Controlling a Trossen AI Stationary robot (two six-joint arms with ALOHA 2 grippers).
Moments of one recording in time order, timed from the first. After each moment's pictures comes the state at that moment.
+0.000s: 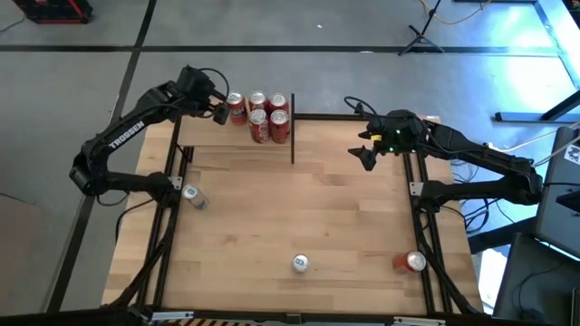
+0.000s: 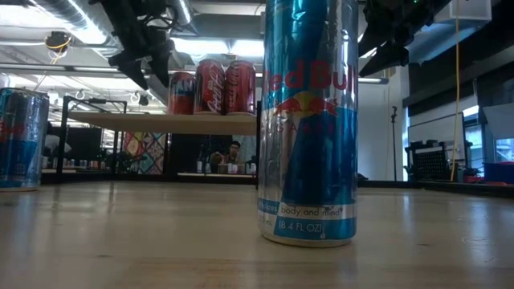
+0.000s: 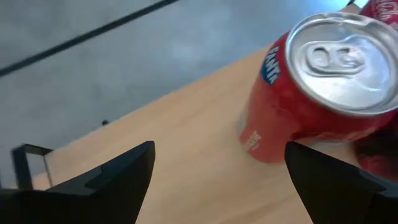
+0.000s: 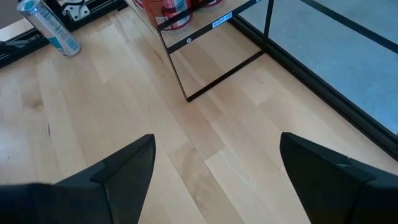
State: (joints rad) left arm 0.88 1.17 1.18 -0.86 -0.19 -0.16; right arm -0.37 0.99 1.00 -0.68 0.01 0.22
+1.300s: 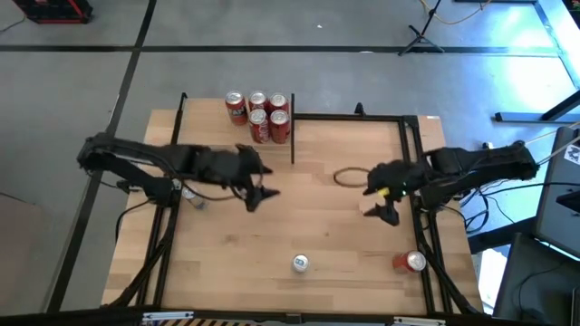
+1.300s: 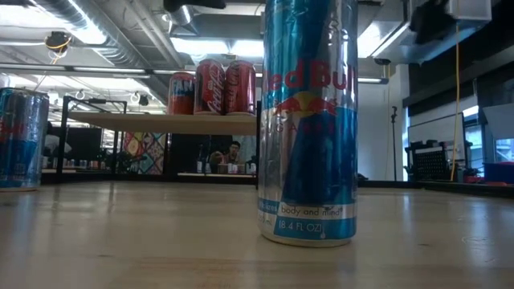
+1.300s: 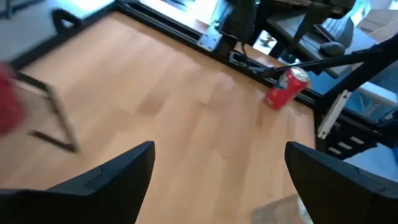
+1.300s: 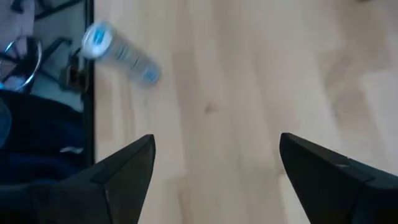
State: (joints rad) left arm -0.14 1.27 1.25 -0.53 -0.24 -0.54; right arm 0.19 1.02 1.10 -0.97 -0.10 0.42
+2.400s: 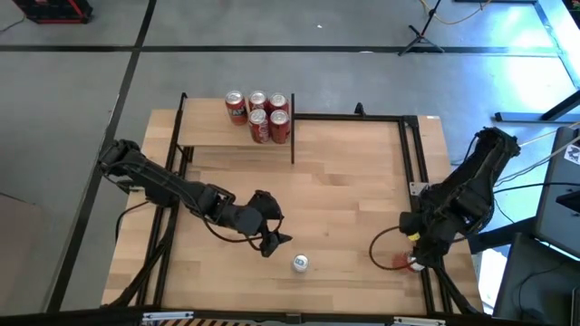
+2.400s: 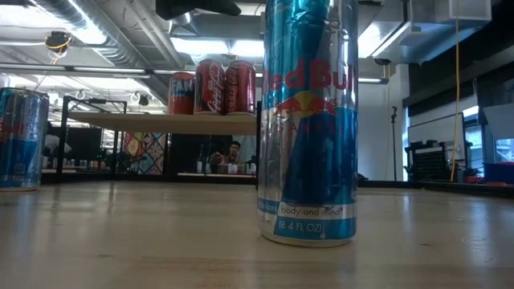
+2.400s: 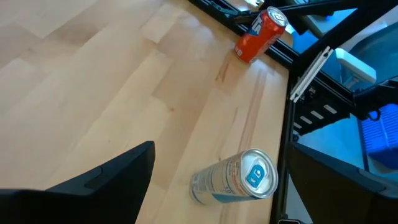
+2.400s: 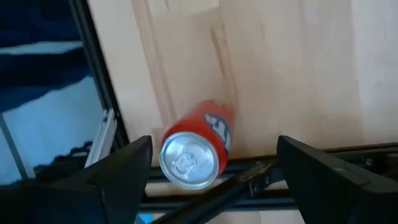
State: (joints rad) left arm -0.40 1.53 1.25 -0.38 -0.33 -0.83; right arm 0.89 1.07 1.10 -1.29 -0.05 1.12
